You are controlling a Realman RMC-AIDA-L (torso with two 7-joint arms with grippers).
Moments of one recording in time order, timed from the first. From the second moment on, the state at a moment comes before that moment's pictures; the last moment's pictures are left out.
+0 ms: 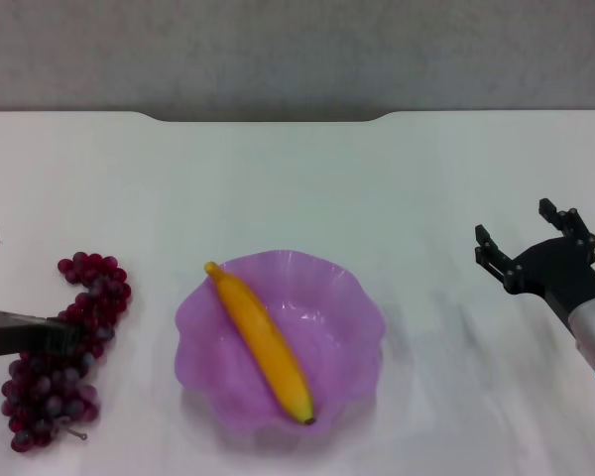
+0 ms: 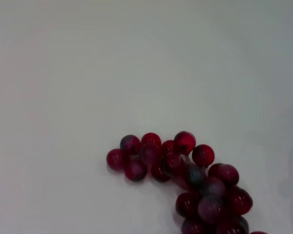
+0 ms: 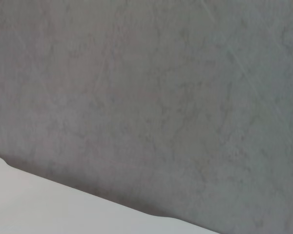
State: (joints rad) left arm -0.30 -2.04 1.33 1.05 2.41 0.76 -2.46; right arm 0.44 2.02 0.58 0.40 -2.08 -0.92 -0.22
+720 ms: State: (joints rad) left arm -0.30 -2.04 1.33 1.05 2.38 0.74 -2.45; right arm 0.44 2.01 0.58 0.40 -2.08 -0.92 -0.22
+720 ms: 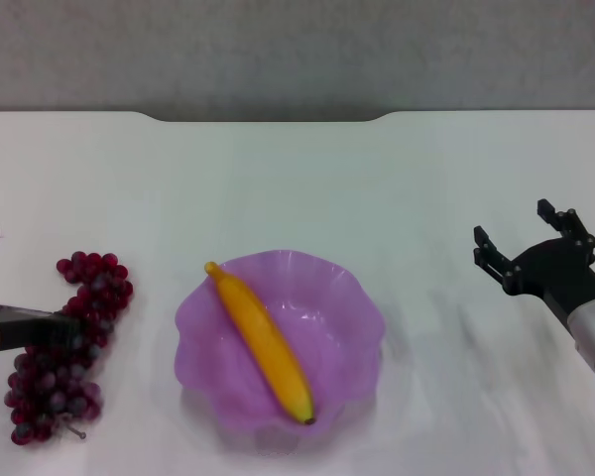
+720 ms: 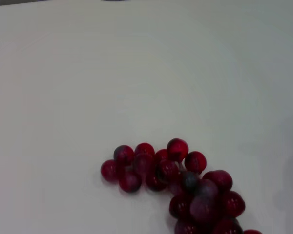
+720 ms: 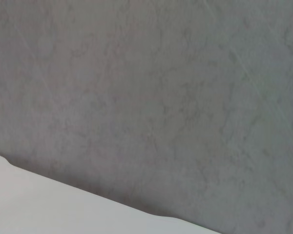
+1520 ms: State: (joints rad) left arm -0.19 -2.04 1.32 1.13 2.08 0.68 -2.26; right arm 0.44 2.02 0.57 0.40 -2.08 -0.92 -0.22
